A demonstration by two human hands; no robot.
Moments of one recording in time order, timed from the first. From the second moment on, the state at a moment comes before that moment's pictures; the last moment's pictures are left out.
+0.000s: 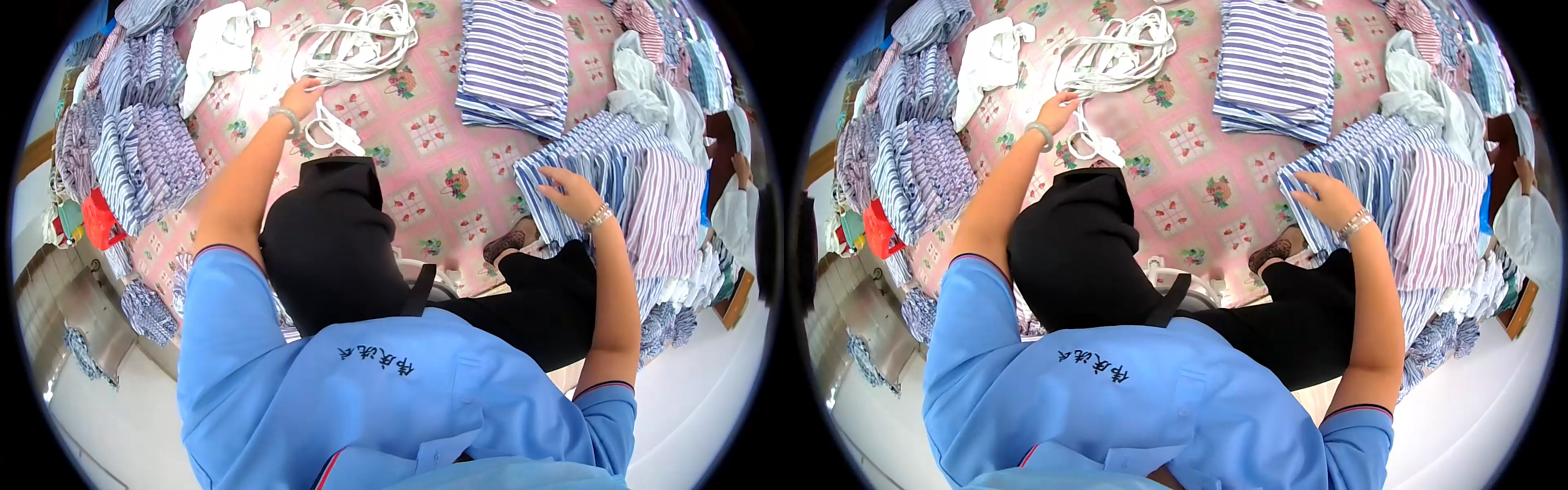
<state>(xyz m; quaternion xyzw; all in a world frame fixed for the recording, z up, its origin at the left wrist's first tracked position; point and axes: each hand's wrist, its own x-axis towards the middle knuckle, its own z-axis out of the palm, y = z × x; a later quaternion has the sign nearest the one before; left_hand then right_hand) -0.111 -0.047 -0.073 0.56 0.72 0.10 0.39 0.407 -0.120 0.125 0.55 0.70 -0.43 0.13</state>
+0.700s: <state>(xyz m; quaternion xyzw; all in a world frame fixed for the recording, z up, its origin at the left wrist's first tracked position) -0.096 0.032 -0.087 0.65 0.70 -0.11 0.28 0.406 -0.085 0.107 0.52 0.78 -0.35 0.08</state>
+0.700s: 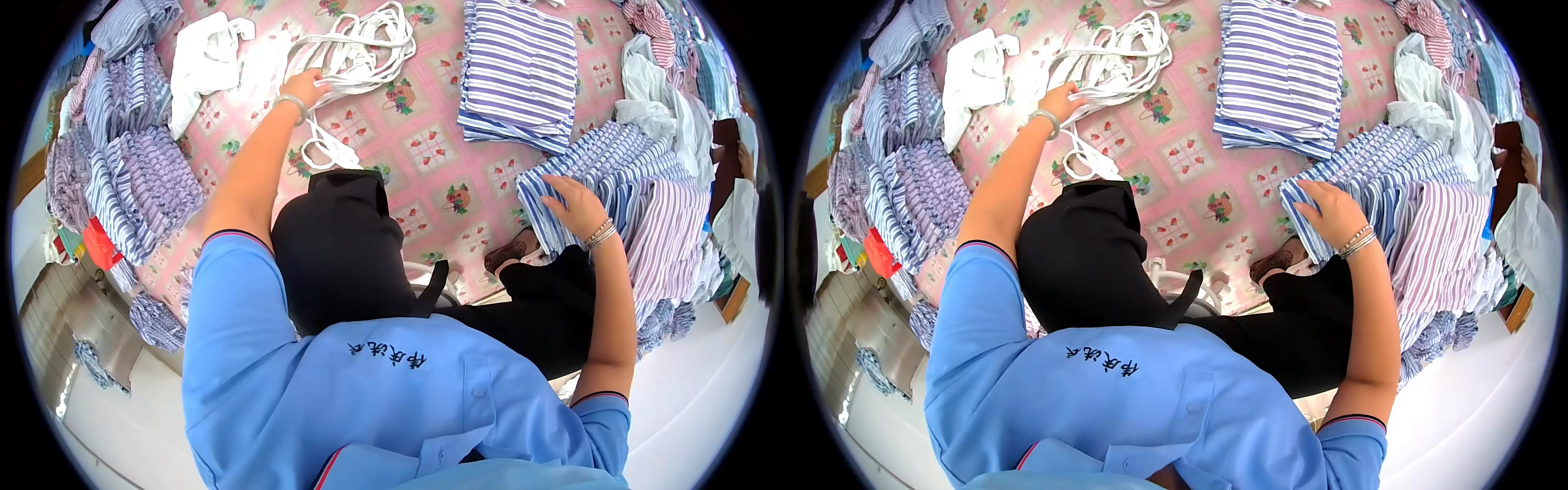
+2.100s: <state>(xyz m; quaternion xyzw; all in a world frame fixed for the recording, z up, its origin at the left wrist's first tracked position) -0.279 -0.083 0.205 0.18 0.35 0.67 0.62 0.508 -0.237 0.218 0.62 0.55 -0.54 -0.15</state>
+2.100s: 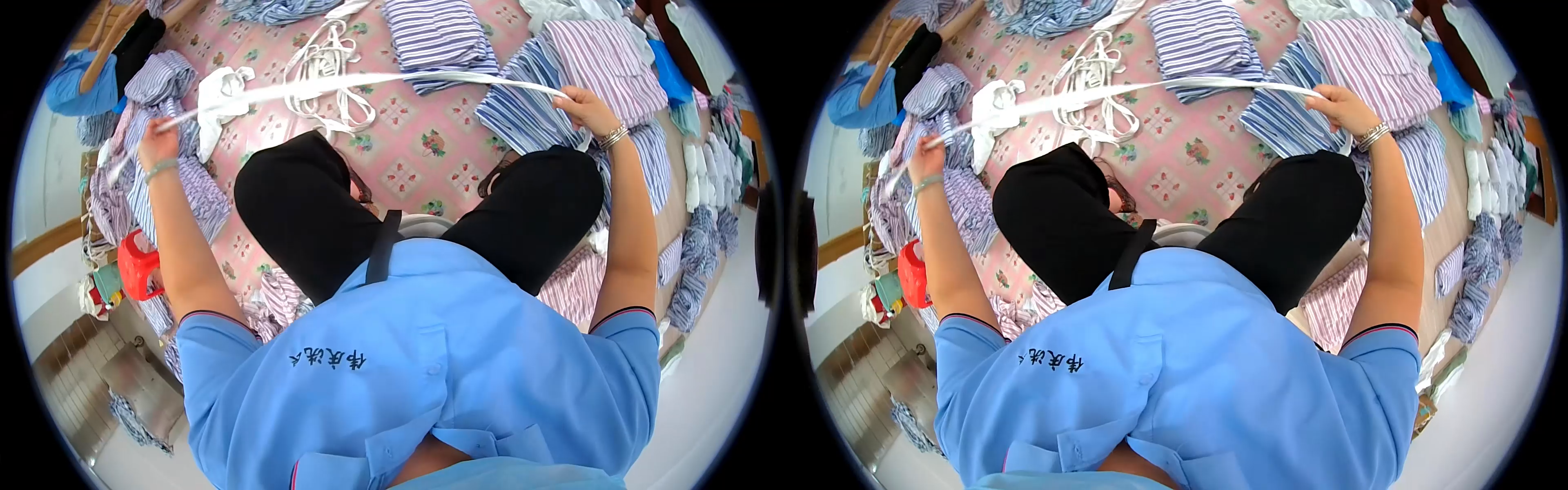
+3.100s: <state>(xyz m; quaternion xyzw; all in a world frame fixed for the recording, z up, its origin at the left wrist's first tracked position) -0.016 0.019 0.095 0.32 0.63 0.29 0.65 0.582 -0.204 0.194 0.66 0.70 0.05 -0.25</state>
